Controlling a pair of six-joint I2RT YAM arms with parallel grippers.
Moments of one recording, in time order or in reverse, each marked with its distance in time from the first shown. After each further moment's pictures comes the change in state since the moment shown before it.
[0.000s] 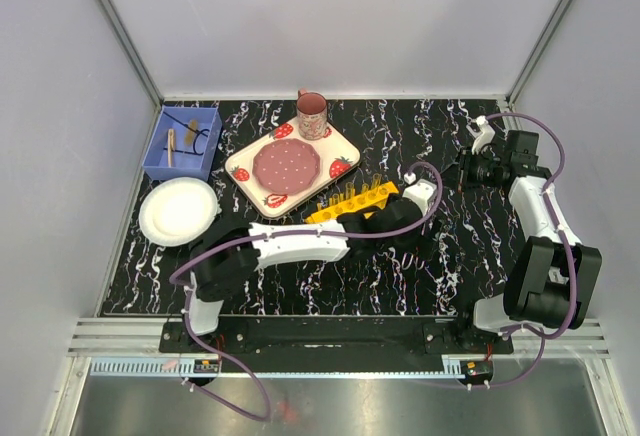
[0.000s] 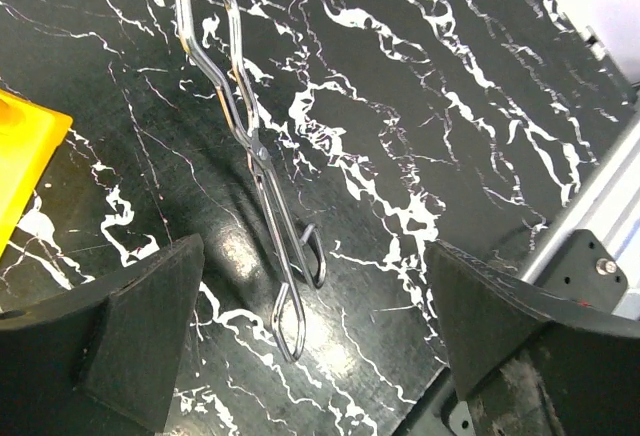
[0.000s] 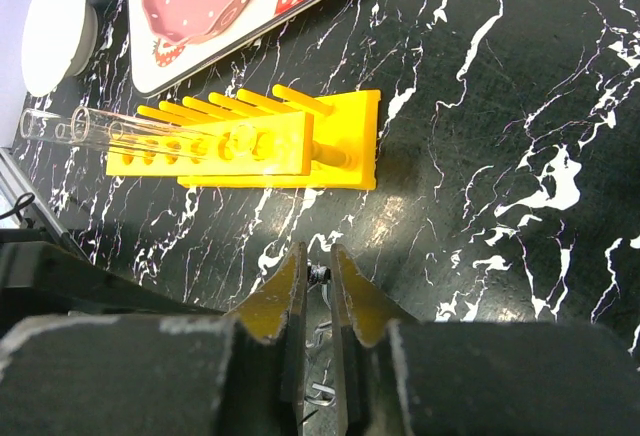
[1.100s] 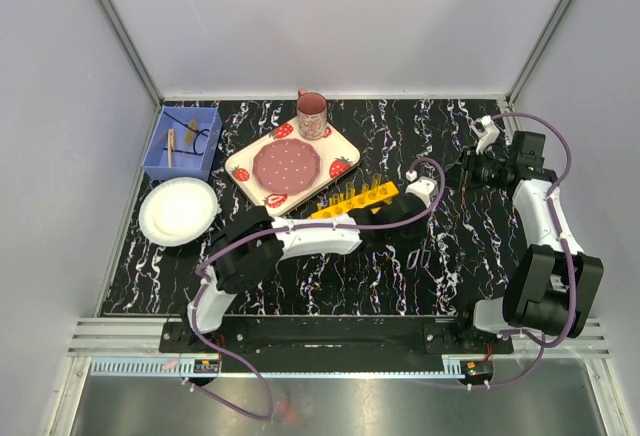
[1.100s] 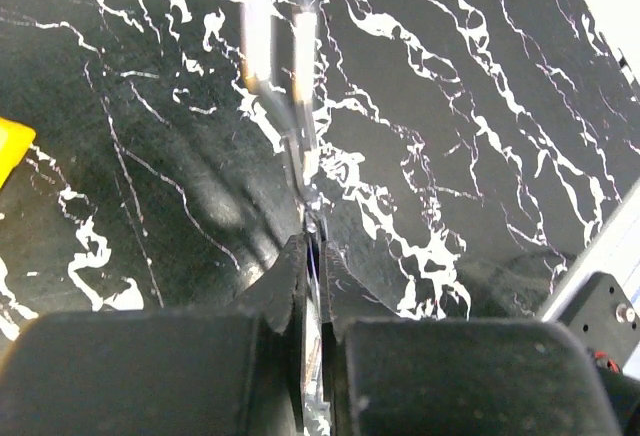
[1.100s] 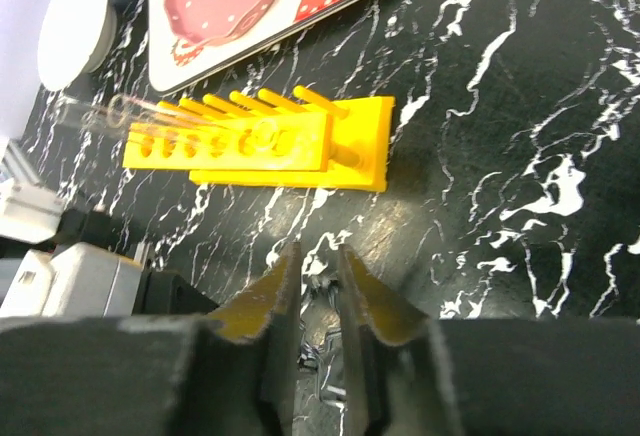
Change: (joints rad) left arm 0.040 0.188 0.131 0.000 0.046 -0.070; right arm -0.016 -0.036 0.000 -0.010 -0.033 -0.026
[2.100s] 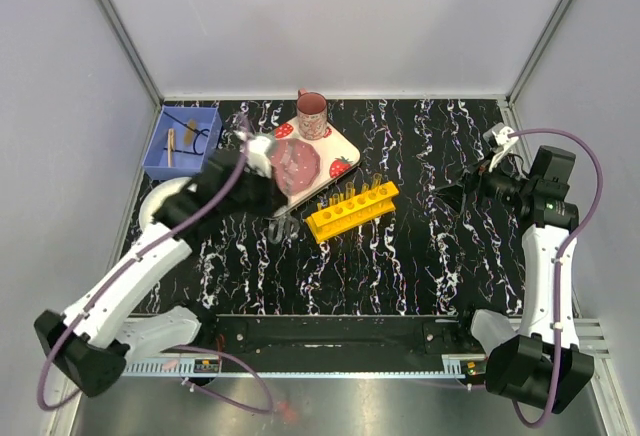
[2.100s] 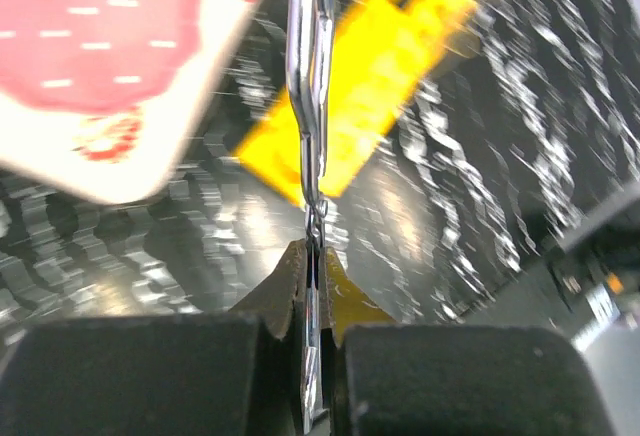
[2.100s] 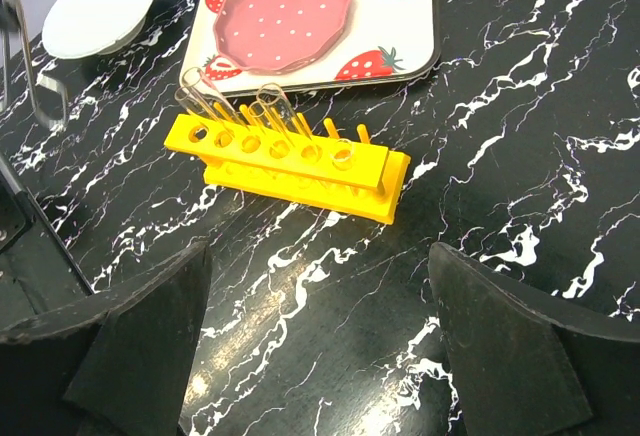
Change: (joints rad) left arm 0.477 -1.055 -0.508 -0.523 0.284 0.226; right arm -0.059 -0.399 -0.045 -0.120 -0.122 -0.189
